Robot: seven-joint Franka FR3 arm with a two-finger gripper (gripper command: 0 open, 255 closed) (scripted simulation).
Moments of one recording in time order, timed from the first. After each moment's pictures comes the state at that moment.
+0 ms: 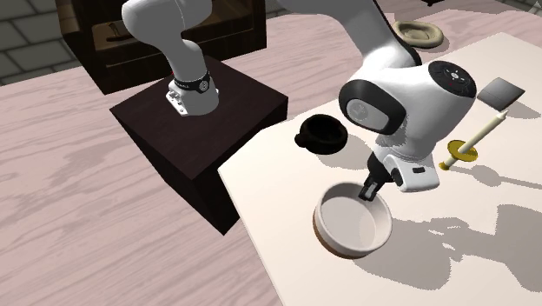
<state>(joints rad) -0.03 0.62 0.03 -1.68 -0.04 2.30 -0.01</state>
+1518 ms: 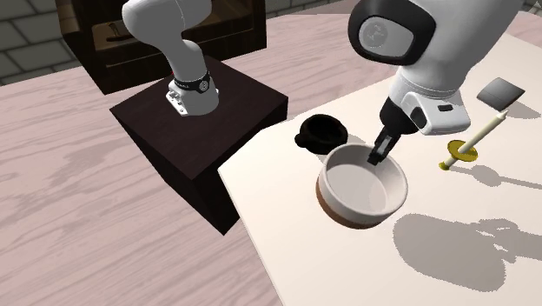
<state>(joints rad) -0.01 0.40 0.05 -1.75 -0.04 2.14 0.03</state>
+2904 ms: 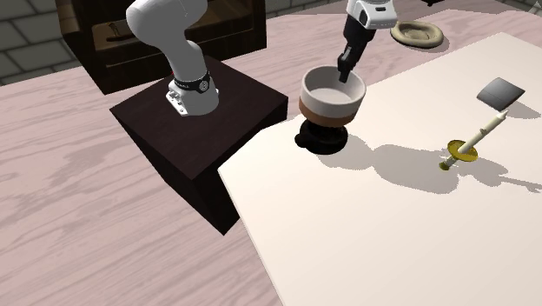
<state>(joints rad) 0.22 -0.02 0.23 -2.27 -0.01 2.24 0.42</state>
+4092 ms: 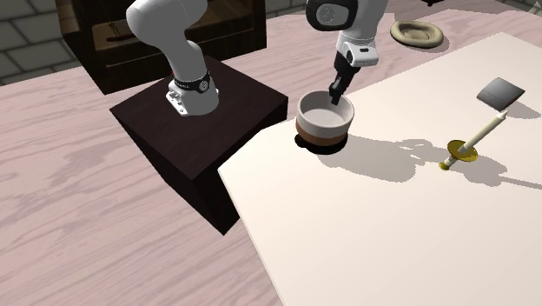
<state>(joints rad) 0.23 0.13 0.23 -2.35 -0.06 2.47 0.48</state>
